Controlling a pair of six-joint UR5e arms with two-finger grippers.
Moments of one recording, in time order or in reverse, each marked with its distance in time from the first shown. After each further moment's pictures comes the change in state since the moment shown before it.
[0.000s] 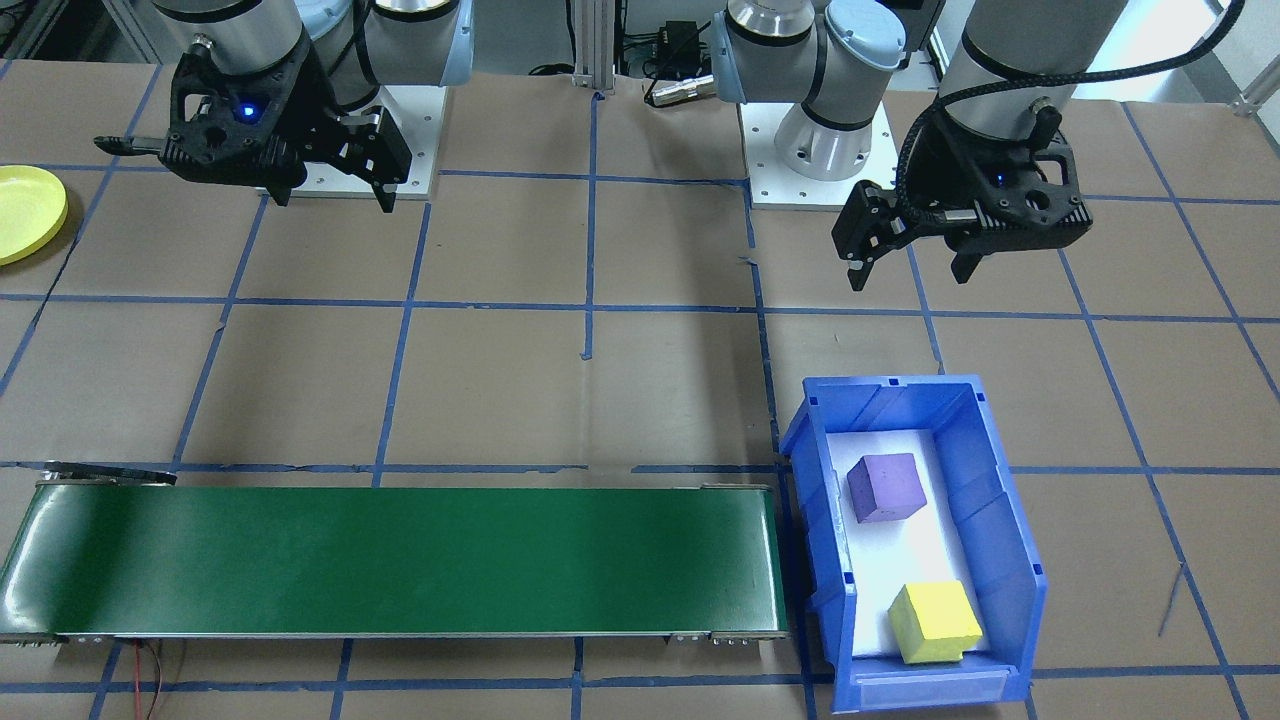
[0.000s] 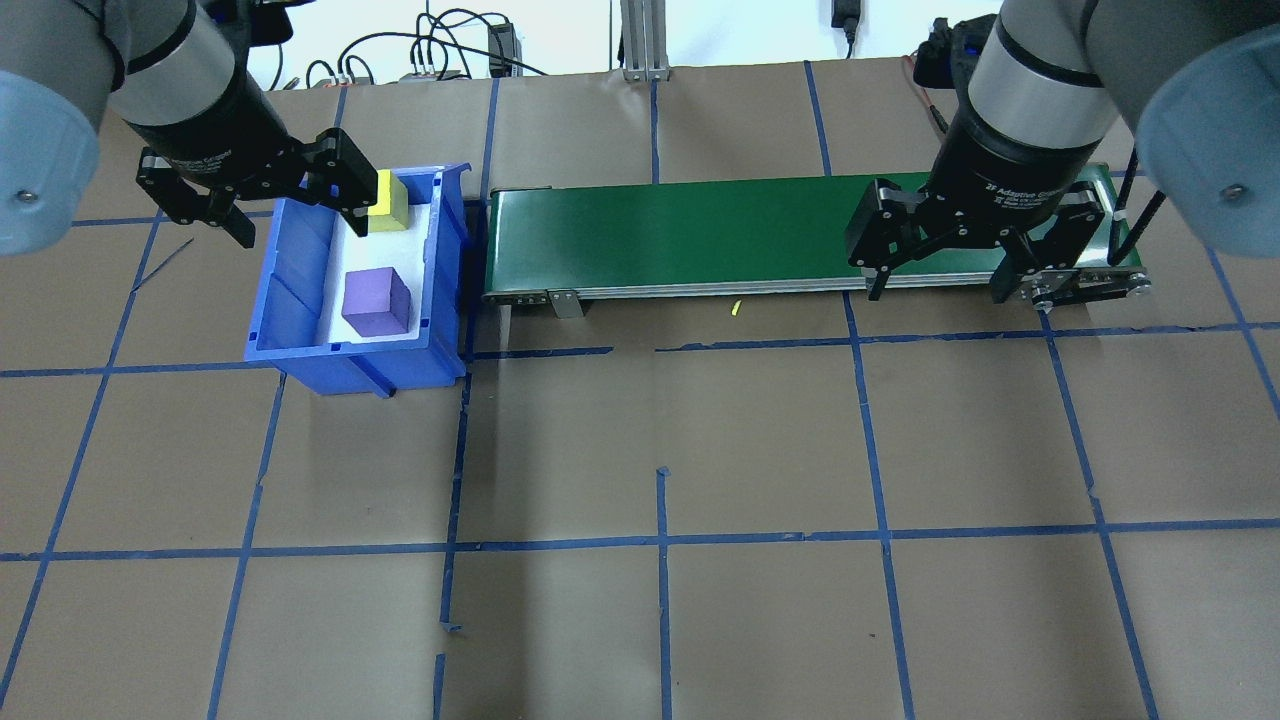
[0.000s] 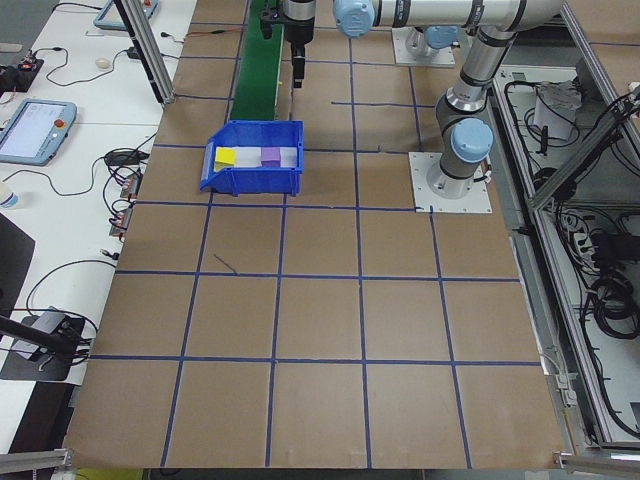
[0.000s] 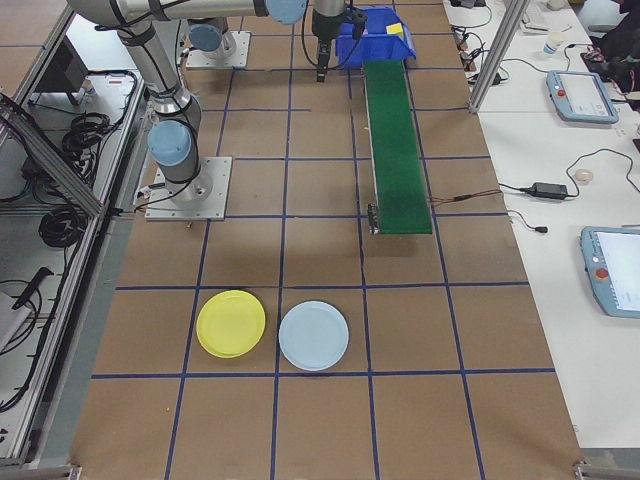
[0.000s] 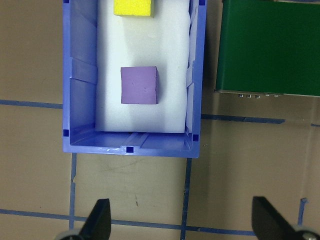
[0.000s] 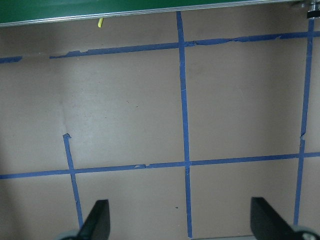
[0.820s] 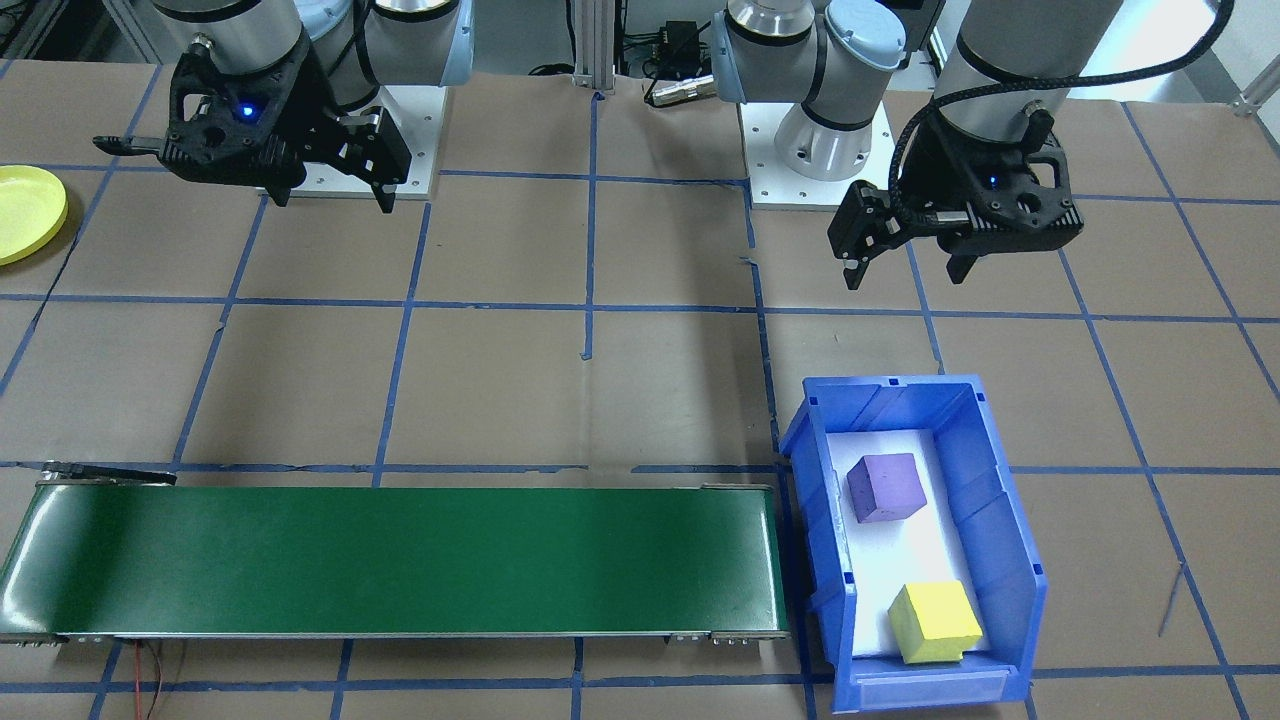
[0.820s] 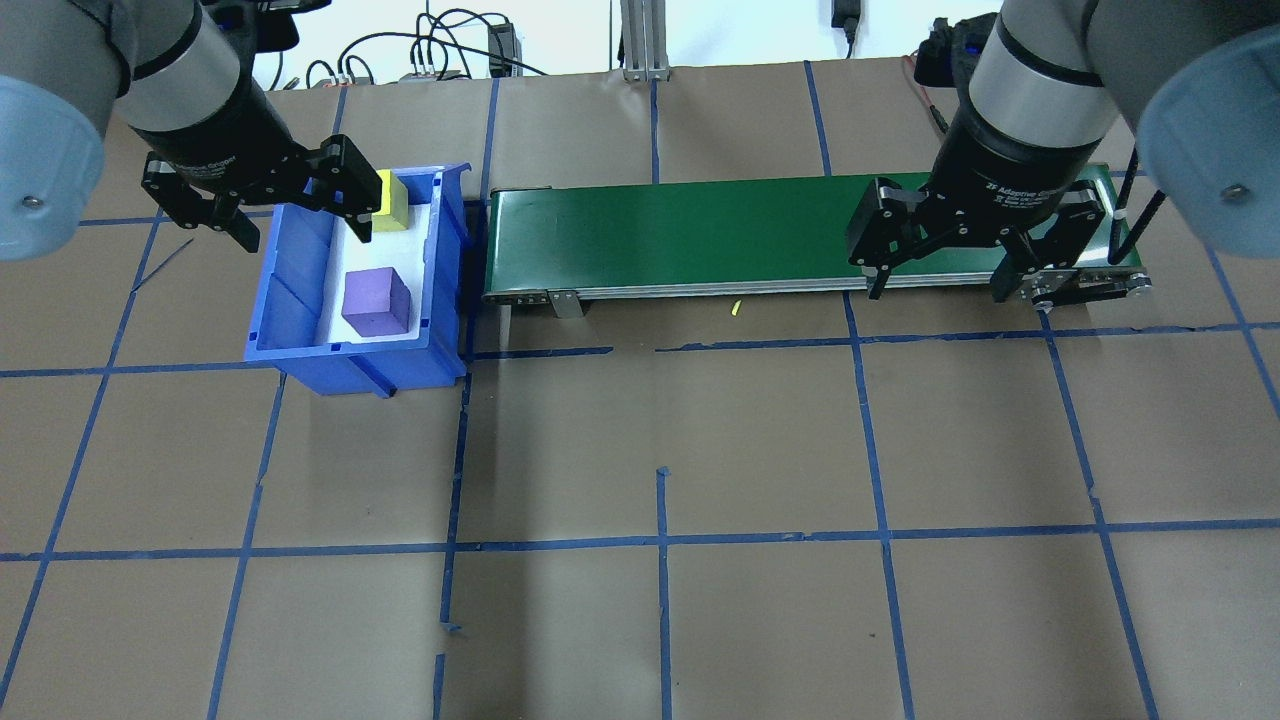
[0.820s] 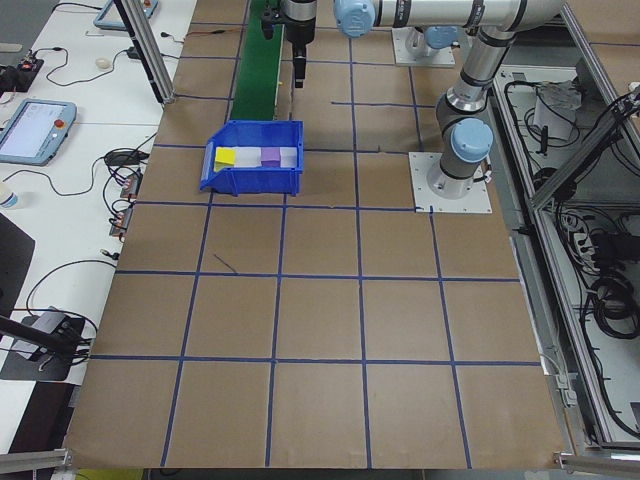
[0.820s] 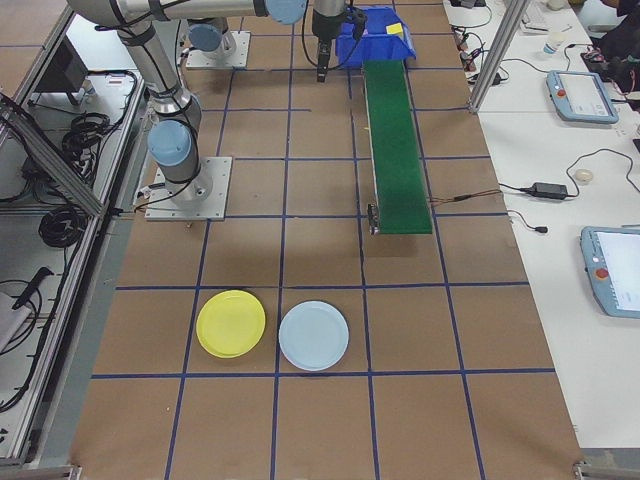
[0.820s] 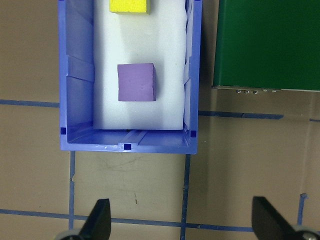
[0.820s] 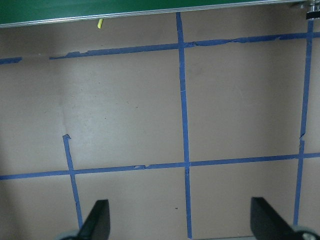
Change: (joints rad) left arm 0.001 -0.008 -0.006 0.003 -0.007 0.014; right arm 0.000 0.000 0.000 -0.002 -0.001 0.000
